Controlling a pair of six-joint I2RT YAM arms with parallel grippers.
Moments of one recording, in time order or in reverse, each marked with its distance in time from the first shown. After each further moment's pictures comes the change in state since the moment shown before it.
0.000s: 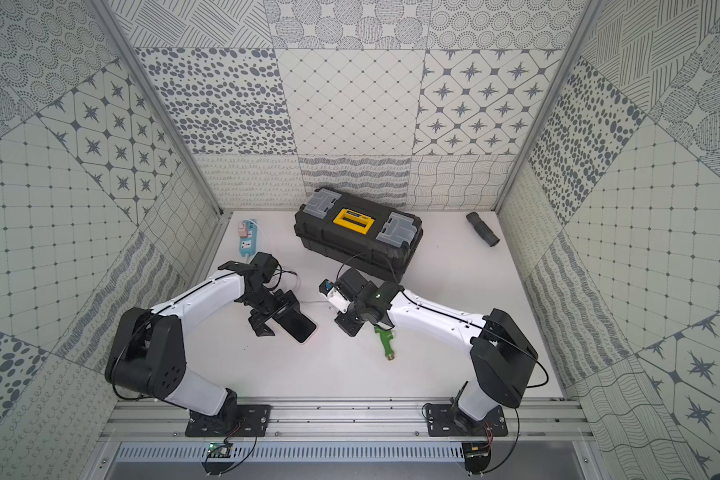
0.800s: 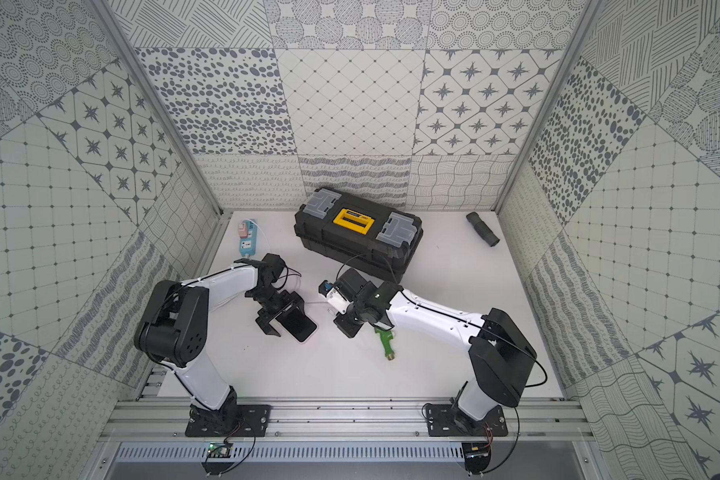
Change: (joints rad) left arm 0.015 0.212 0.051 0.067 0.037 -0.075; right arm 0.005 0.015 0.008 -0.005 -0.041 0.019
